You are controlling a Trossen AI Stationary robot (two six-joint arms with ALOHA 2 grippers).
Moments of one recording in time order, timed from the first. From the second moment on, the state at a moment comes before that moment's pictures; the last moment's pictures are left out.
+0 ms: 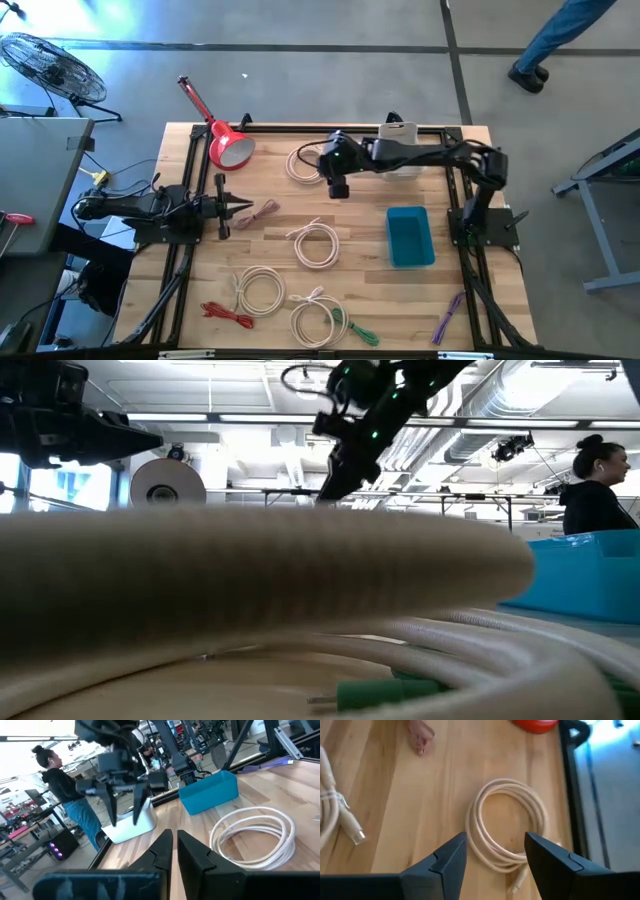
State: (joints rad) left arm -0.09 0.01 0.03 0.01 -0.21 0.44; right arm -0.27 1.82 1.39 -0.38 0.05 -0.45
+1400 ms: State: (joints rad) left arm -0.09 0.01 0.03 0.01 -0.21 0.45; right arm -0.36 2.11 1.46 -0.26 -0.06 -0.45
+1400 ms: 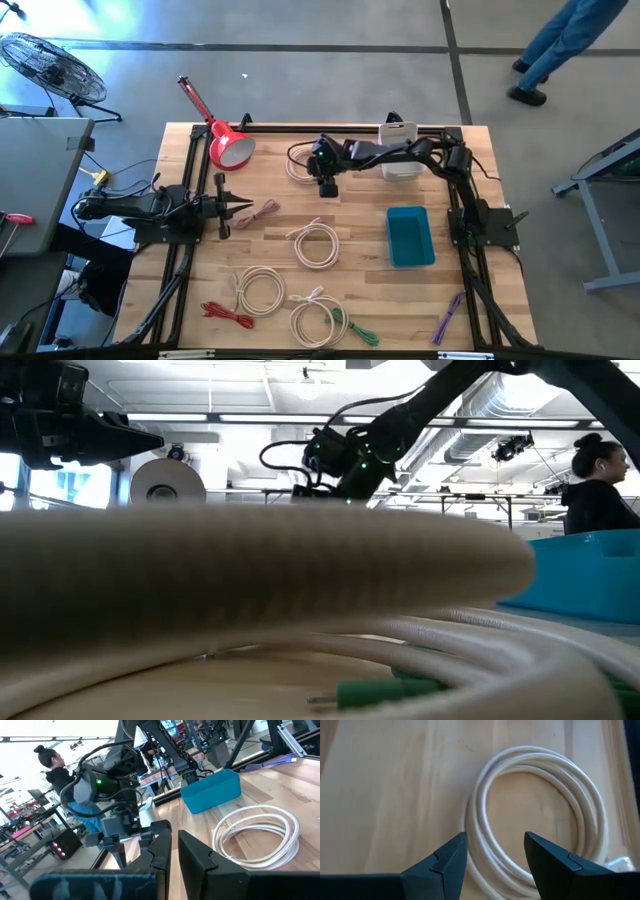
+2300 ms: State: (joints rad) left arm -0.09 0.01 0.03 0.00 -0.19 0.45; right arm -0.32 2.23 1.58 -0.32 -0.01 -0.32
